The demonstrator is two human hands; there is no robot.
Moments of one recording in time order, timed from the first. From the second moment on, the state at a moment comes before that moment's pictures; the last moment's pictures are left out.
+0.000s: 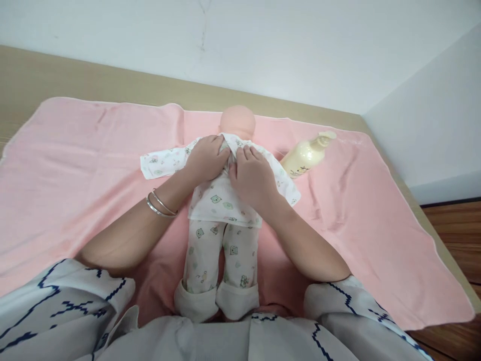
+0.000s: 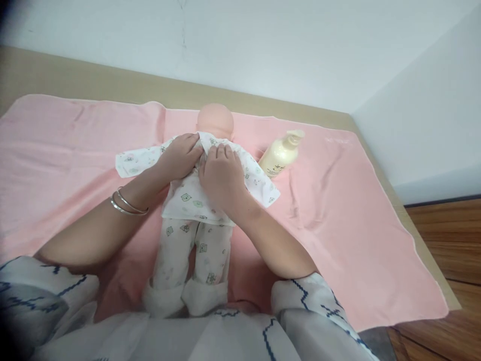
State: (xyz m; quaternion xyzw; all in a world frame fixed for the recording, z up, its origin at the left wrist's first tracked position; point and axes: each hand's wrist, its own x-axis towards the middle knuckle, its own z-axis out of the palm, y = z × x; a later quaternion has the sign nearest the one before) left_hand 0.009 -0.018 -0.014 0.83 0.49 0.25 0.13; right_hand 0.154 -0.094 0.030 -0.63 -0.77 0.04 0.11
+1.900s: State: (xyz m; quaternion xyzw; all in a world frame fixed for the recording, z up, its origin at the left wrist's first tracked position) left_hand 0.024 -0.026 -0.023 0.73 0.57 0.34 0.15; right_hand 0.178 -0.056 0.012 -0.63 -0.74 0.14 0.19
